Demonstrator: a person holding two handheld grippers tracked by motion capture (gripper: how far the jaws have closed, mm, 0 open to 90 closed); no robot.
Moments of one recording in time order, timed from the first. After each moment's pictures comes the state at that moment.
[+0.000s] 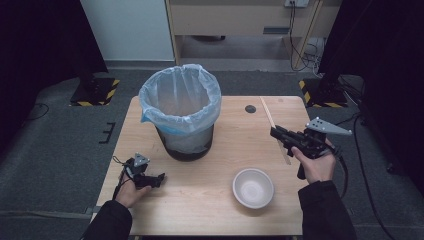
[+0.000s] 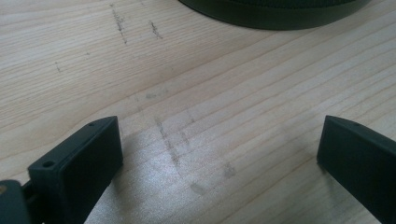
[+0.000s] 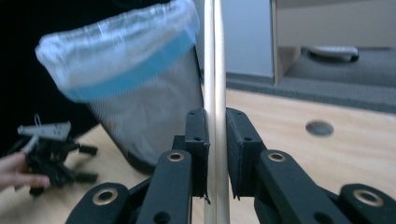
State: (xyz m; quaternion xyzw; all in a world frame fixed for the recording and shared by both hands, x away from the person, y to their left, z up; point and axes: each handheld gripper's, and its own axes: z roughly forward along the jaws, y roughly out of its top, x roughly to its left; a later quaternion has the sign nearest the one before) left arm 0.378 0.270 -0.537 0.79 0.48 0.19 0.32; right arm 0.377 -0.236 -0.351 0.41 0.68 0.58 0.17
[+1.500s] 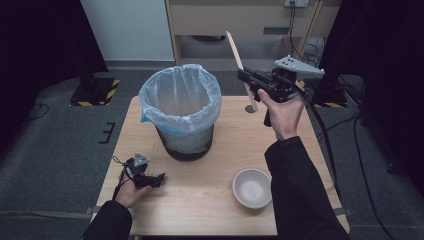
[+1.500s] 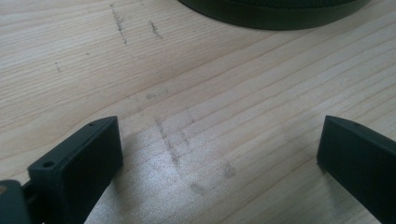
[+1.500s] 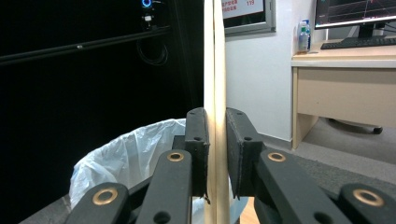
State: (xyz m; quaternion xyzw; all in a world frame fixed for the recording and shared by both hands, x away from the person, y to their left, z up) left arm 0.378 0.270 -0.537 0.79 0.48 0.19 0.32; right arm 0.442 -0.142 -0.237 0.34 0.65 0.64 0.21
